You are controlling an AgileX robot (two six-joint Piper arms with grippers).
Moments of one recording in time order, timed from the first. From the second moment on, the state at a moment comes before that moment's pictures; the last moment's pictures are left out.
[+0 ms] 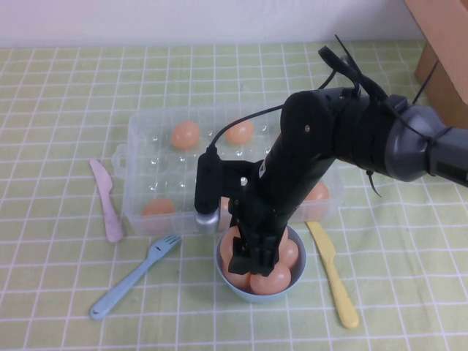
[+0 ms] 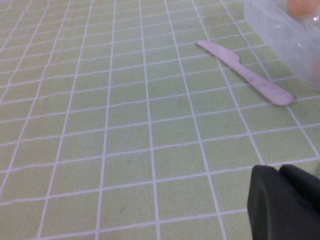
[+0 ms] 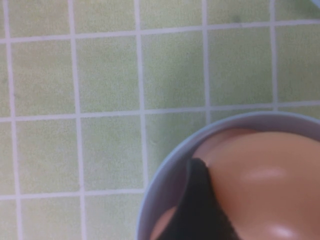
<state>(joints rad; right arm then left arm) 0.71 1.95 -1.54 0.35 0.98 -0.99 -0.07 -0.01 0.03 0.06 0.37 0.04</state>
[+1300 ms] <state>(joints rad) 0.71 1.95 -1.54 0.30 0.94 -0.99 -0.07 -0.01 0.03 0.06 0.37 0.04</state>
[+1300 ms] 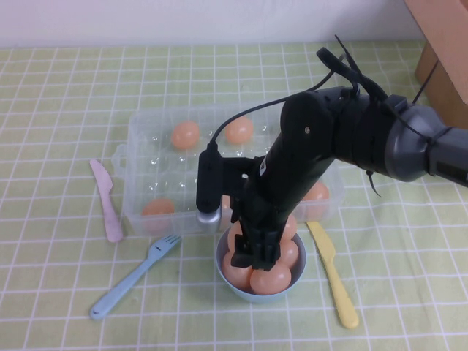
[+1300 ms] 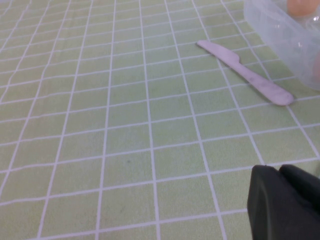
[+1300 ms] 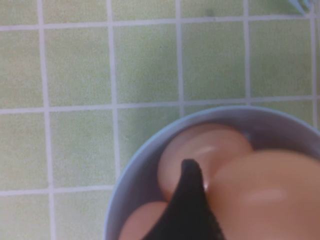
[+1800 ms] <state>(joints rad) 0.71 1.94 -1.64 0.33 1.02 -0.99 -0.07 -0.01 0.03 0.06 0.37 0.04</state>
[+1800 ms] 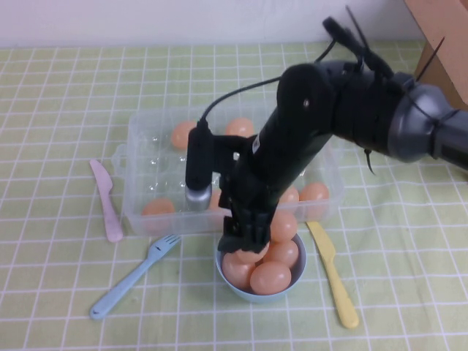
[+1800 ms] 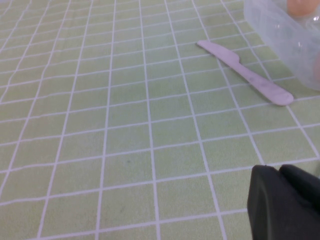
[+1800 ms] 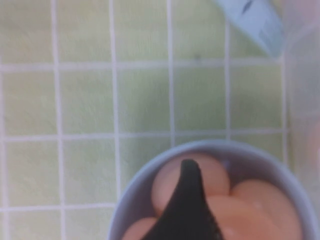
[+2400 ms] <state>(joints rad) 0.69 1.73 -1.74 0.40 1.09 -0.77 -0.07 -0.01 0.03 0.06 0.37 0.04</state>
